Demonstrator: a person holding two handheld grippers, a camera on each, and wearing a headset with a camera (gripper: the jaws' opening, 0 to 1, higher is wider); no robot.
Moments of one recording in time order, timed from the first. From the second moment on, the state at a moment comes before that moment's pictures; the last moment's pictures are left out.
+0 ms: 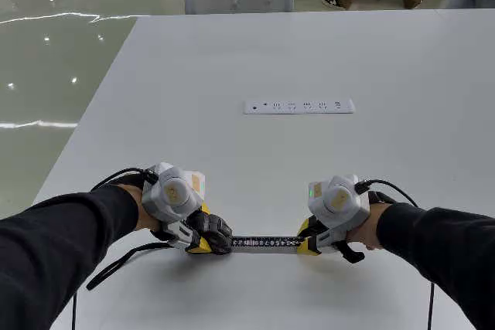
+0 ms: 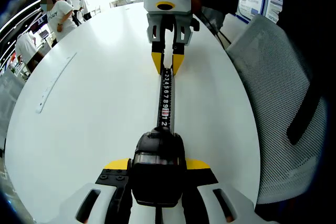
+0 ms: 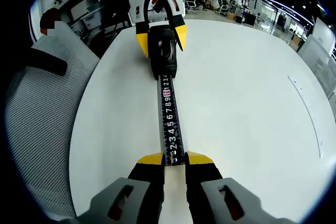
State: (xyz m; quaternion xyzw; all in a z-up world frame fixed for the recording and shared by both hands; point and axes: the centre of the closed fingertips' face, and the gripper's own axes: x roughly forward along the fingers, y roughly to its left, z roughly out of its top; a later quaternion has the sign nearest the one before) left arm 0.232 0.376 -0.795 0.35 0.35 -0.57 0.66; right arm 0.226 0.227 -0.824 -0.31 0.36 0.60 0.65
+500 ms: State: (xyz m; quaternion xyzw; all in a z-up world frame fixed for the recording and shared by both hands) left arm 0.233 0.376 -0.795 0.35 0.35 -0.56 0.66; right arm 0.225 0.208 -0.823 -0.30 0.36 0.59 0.66
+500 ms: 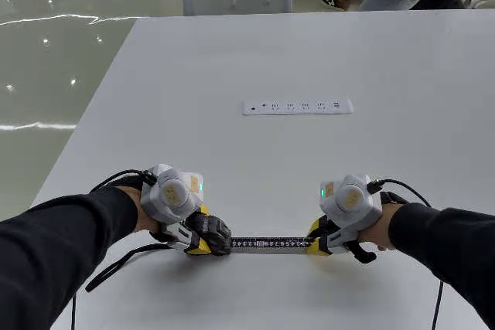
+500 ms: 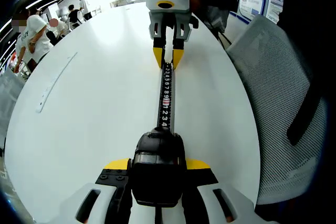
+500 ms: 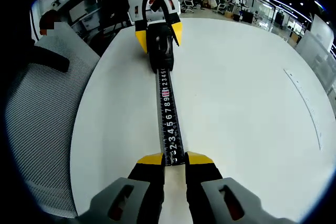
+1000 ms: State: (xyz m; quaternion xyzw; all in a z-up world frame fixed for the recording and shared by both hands) left arm 0.233 0.376 -0.796 0.34 0.35 -0.56 0.66; right arm 0.227 0.189 -0.823 -0.30 0.37 0.58 0.66
